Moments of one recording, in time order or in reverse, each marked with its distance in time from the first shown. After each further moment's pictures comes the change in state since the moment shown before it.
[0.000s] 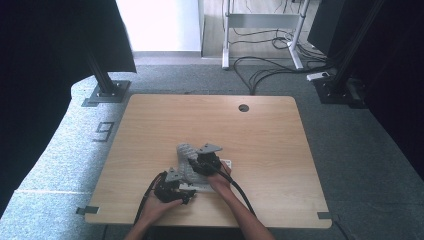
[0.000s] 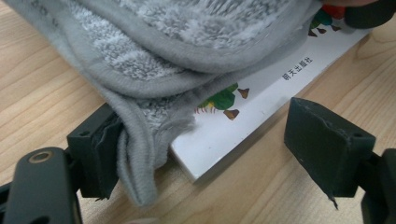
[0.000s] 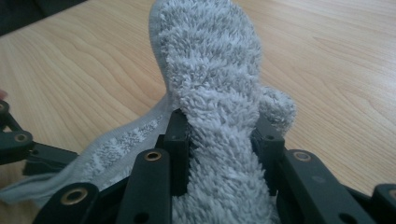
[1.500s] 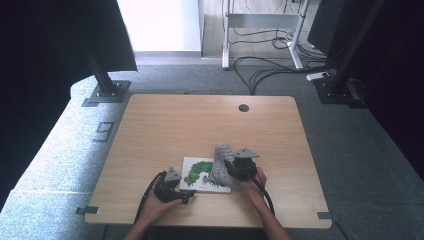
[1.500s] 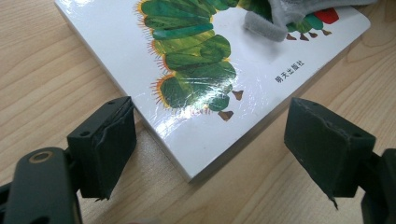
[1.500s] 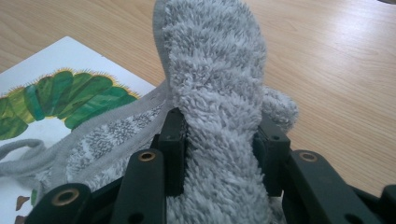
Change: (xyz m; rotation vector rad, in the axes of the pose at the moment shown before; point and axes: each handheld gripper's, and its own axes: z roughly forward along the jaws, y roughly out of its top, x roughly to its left) left arm -0.001 0.001 -0.002 -0.002 -0.008 0.002; right arm -0.066 -0.047 -0.077 0.028 -0.223 0.077
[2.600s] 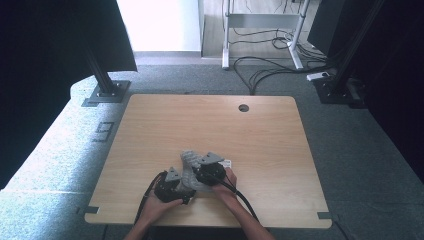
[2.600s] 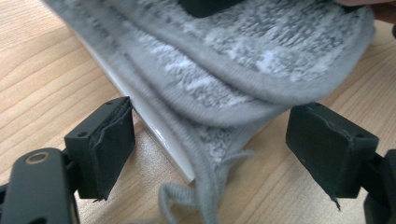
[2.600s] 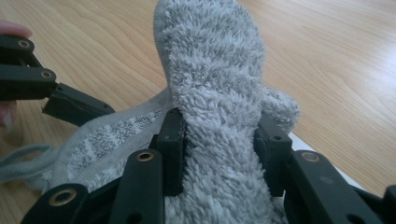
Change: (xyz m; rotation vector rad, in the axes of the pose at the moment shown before) left arm -0.001 0.001 0.001 0.002 0.004 0.003; right arm 0.089 0.023 0.027 -0.015 0.162 -0.159
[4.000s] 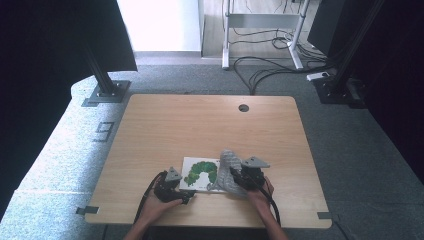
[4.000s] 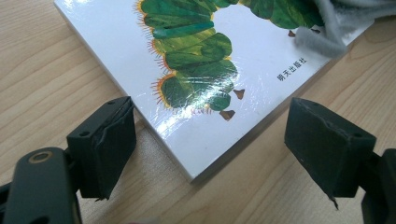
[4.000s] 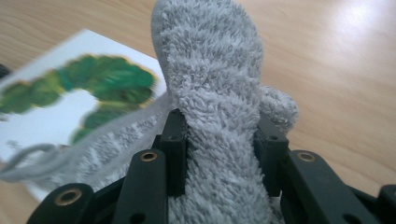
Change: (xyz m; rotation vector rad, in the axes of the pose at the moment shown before) left arm 0.001 0.000 0.000 0.009 -0.002 0.007; right arm -0.067 -0.053 -0.074 -0.027 -0.136 0.197
